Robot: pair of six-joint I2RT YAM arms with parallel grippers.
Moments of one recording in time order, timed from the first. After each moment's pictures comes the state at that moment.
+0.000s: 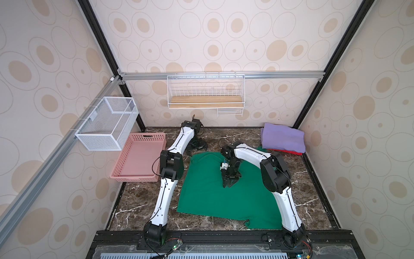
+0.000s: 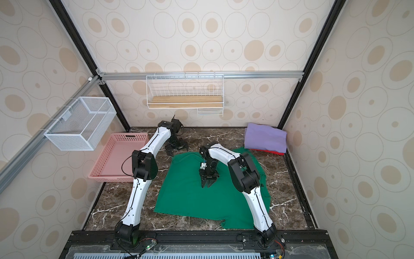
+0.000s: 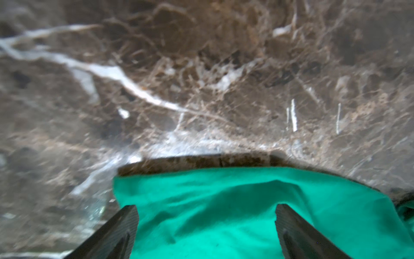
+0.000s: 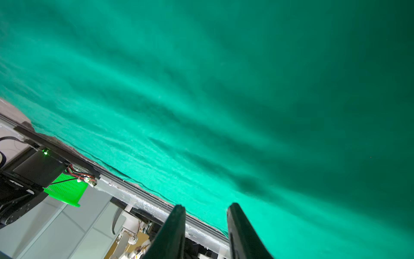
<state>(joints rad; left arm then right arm) -0.28 2.61 2.53 -1.38 0.15 -0.63 0.71 2.28 1.81 -1.36 -0.50 0.23</state>
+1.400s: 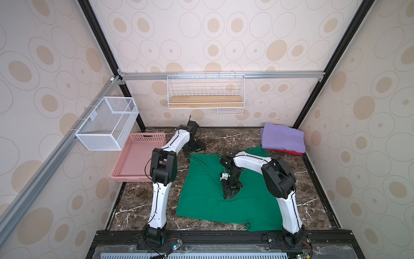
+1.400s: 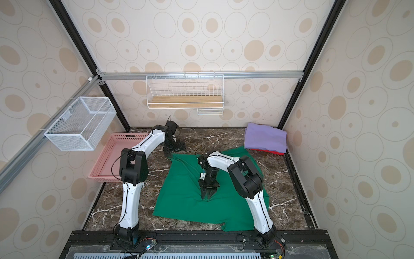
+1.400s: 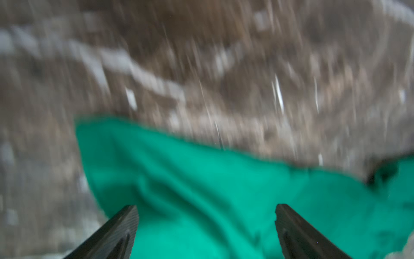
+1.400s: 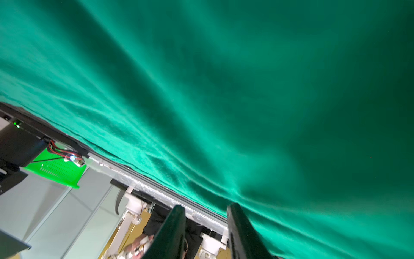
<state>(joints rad) -0.31 2.20 1.92 -1.08 0.18 -0.58 0.77 2.15 1.58 -1.30 -0.53 0.28</state>
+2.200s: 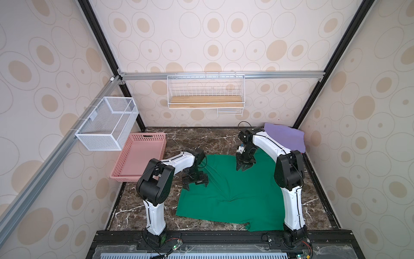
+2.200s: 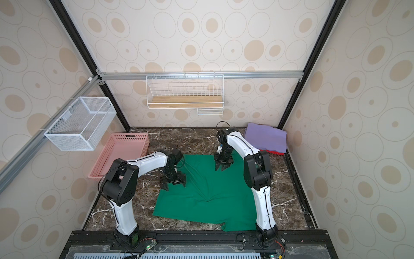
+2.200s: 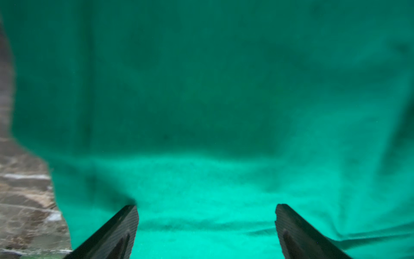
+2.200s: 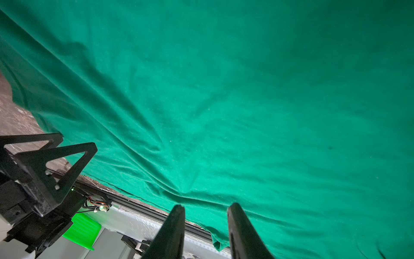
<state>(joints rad) -0.46 1.92 1.26 -1.04 0.19 -0.63 0.48 2.21 1.94 -1.45 -0.36 0.25</state>
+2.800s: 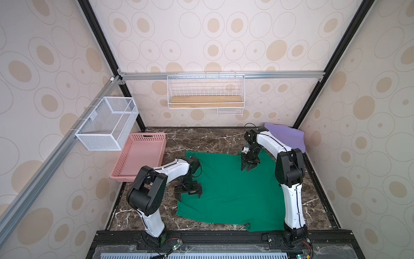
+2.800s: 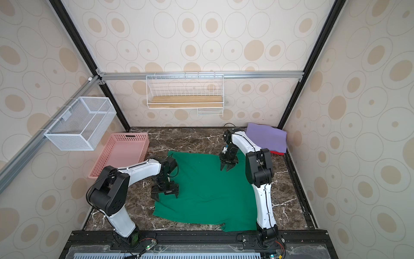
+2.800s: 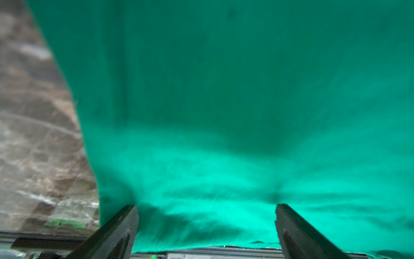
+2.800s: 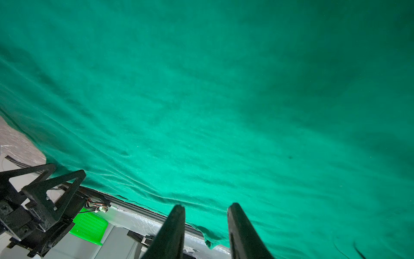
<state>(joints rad) -0.46 1.73 1.05 -1.12 0.15 -0.61 0.40 2.26 1.95 -1.47 -0.37 0.20</state>
